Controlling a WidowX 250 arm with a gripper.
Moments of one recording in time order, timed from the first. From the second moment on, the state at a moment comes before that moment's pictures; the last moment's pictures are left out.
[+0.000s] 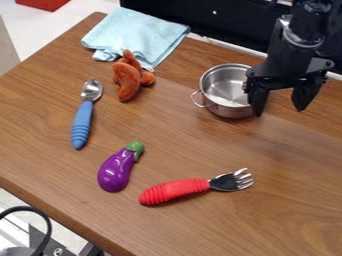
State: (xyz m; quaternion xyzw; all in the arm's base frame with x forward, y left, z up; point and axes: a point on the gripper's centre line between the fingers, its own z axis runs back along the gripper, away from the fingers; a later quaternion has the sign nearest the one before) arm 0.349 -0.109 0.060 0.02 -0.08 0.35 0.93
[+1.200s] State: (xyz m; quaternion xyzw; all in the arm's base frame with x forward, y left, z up) arm 0.345 -0.041 0.068 -0.01 -0.11 0.48 0.87
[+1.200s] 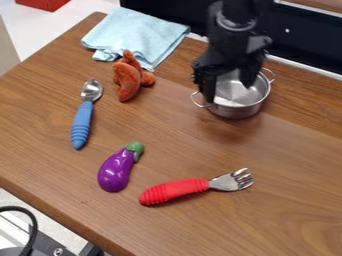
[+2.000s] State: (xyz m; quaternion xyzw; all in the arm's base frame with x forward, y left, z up) arm 0.338 -0.040 0.032 -0.02 -0.07 0.65 0.75
